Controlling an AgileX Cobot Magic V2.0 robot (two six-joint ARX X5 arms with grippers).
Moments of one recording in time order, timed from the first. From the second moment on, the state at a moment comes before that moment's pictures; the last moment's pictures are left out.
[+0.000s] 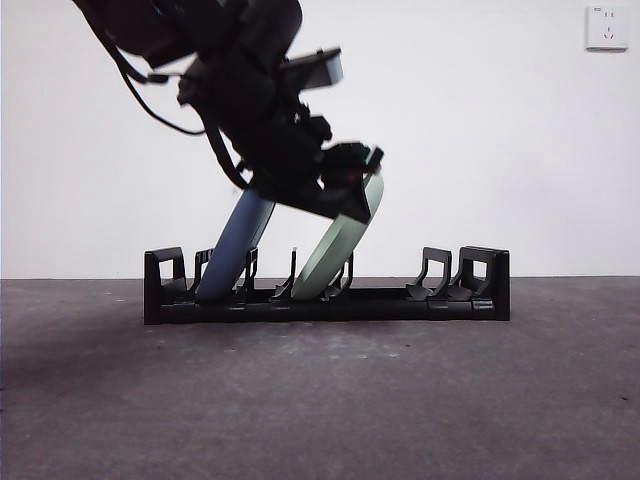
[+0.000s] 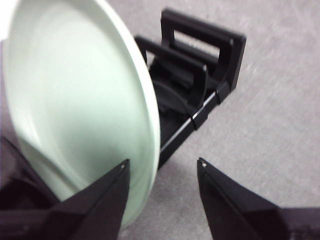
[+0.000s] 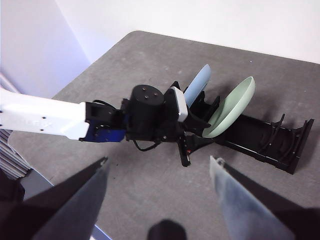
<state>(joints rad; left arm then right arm) -0.64 1.82 1.21 0.10 0.01 0.14 0.41 1.12 2.00 -1.35 -0.34 0.03</state>
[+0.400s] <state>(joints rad) -0.68 1.53 1.21 -0.21 0.09 0.13 0.41 1.14 1.99 -1.35 -0.32 0.03</state>
